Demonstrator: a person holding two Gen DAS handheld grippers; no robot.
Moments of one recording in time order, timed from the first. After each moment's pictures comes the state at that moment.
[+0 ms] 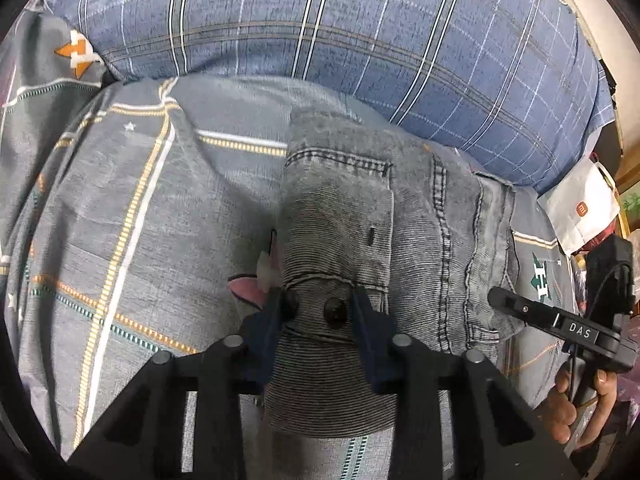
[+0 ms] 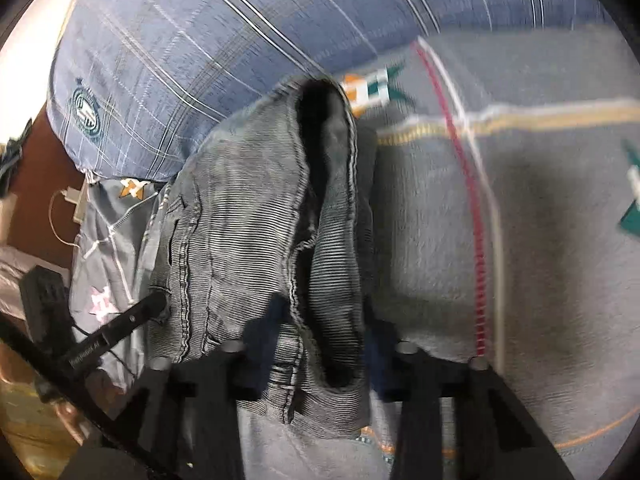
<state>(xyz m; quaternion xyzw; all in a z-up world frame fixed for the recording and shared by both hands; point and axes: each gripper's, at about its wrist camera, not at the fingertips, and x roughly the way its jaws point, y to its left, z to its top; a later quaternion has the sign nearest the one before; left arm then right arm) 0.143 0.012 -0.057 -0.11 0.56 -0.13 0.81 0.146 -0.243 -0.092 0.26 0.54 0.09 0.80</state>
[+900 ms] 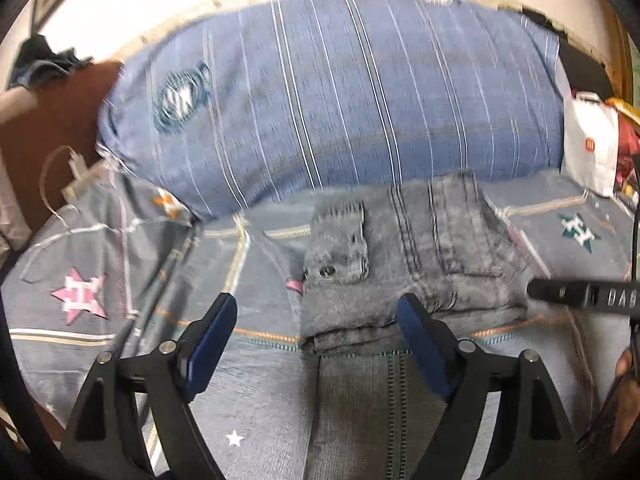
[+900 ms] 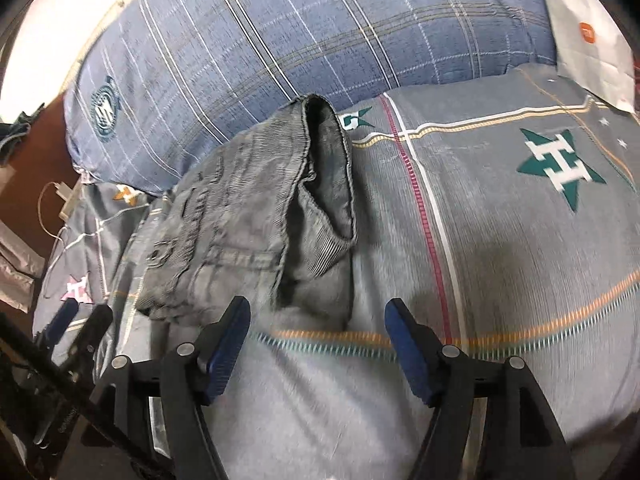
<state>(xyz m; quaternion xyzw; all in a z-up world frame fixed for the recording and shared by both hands) -0.010 -0.031 -0.001 0.10 0.31 -0.03 0.94 0.029 -0.216 -0.067 0.22 0.44 0.02 0.87</state>
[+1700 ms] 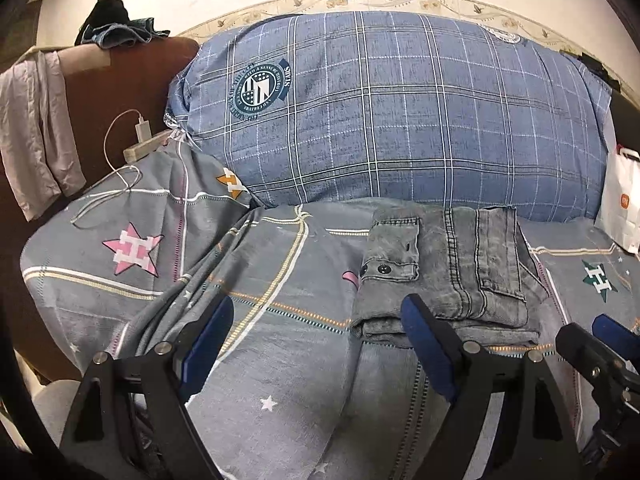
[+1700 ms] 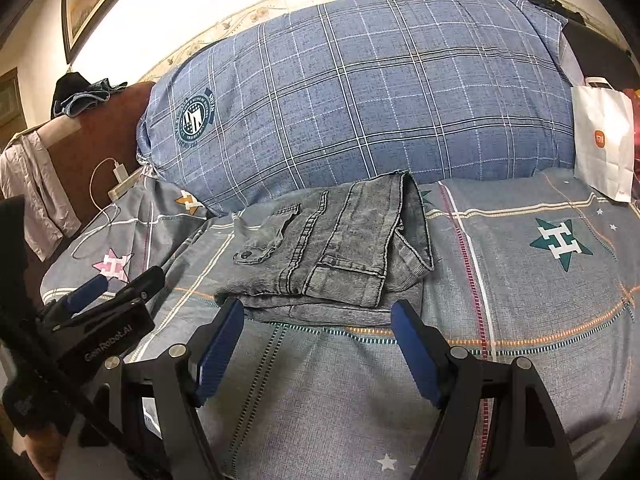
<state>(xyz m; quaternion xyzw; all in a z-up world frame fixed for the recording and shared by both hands) -0.038 -0.001 0.016 0.03 0.32 0.06 0.95 -0.034 -0.147 -0.016 0.13 0.32 0.06 0.94</state>
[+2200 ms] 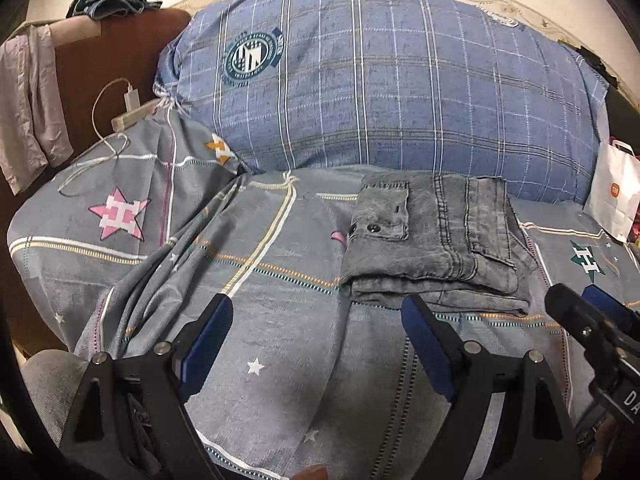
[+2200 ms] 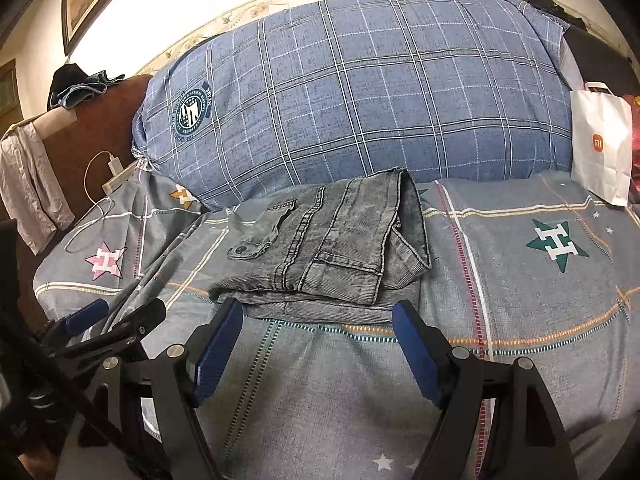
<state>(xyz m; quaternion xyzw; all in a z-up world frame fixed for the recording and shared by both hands) -0.048 0.002 -0.003 0.01 0.35 0.04 0.93 -0.030 -0.144 -0.020 0.11 0.32 0.05 0.94</state>
